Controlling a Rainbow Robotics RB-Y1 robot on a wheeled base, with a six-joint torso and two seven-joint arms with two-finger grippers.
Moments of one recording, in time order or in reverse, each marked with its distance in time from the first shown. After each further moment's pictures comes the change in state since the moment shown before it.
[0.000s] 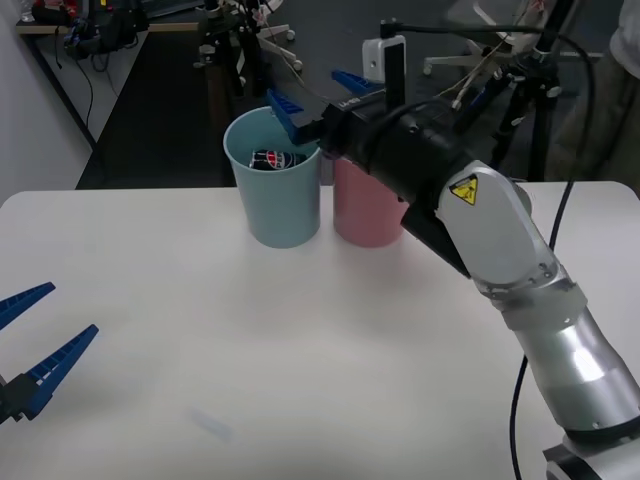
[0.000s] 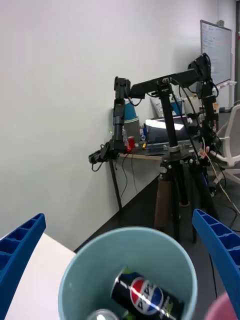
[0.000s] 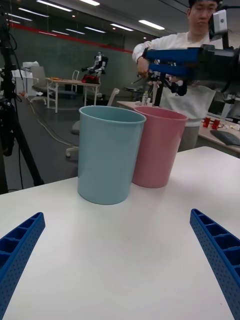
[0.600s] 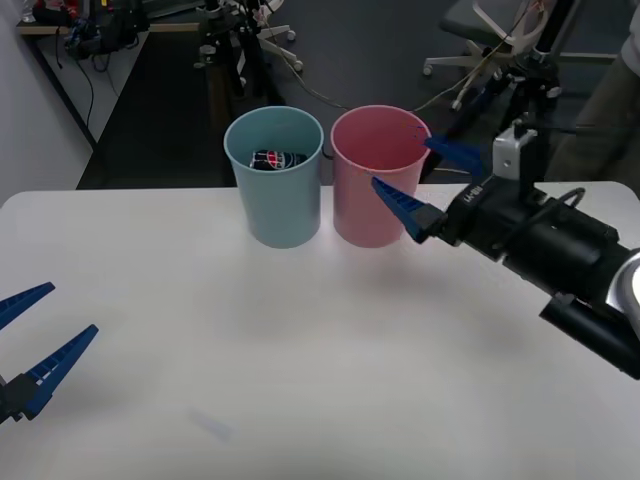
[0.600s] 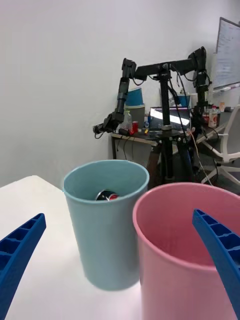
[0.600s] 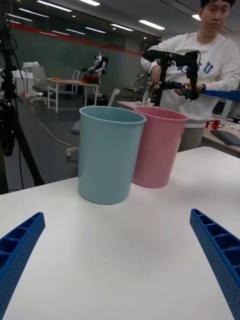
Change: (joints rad) right arm 0.415 -0.227 -0.196 -0.252 -0.550 -0.207 0.517; left arm 0.000 0.000 0.000 0.000 0.000 0.000 0.000
